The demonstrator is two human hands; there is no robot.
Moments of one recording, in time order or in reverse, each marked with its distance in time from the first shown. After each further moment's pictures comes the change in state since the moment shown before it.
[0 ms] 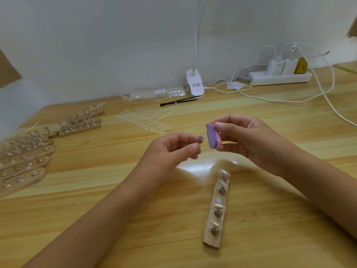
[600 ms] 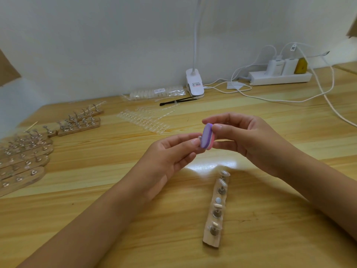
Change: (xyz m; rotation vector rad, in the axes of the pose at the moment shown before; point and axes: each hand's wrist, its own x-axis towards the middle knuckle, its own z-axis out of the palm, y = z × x) left_hand -0.001 0.004 0.003 -0.391 -0.101 -0.150; right_hand -0.002 0.000 0.002 0.009 -0.027 -0.089
